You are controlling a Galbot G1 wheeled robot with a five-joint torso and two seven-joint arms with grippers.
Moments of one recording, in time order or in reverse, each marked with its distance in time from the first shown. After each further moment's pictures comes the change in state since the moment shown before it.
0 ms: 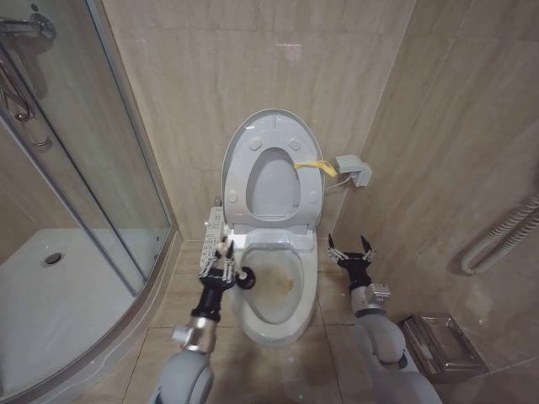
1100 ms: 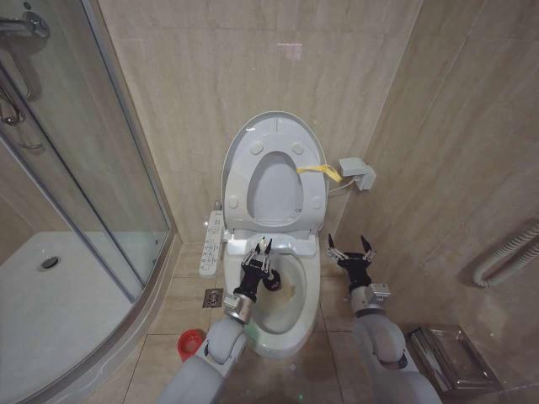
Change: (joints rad) left arm -0.286 -0.061 0.191 0.389 -0.041 -0.052 0.044; right arm 0.000 0.000 0.000 0.000 0.000 0.000 0.000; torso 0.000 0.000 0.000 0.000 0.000
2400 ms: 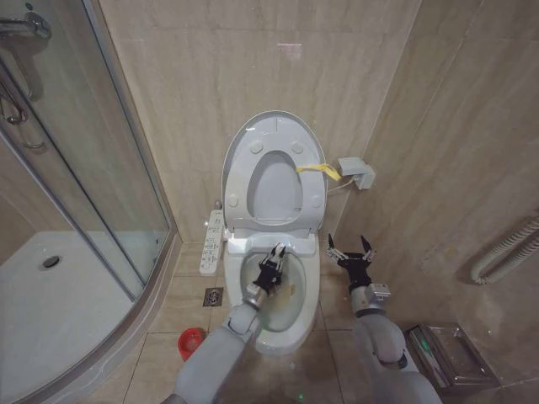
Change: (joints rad) left arm -0.258 -0.154 0.113 0.493 -0.004 -0.128 0.060; right arm 0.000 0.000 0.000 0.000 0.000 0.000 0.000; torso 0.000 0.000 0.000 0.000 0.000
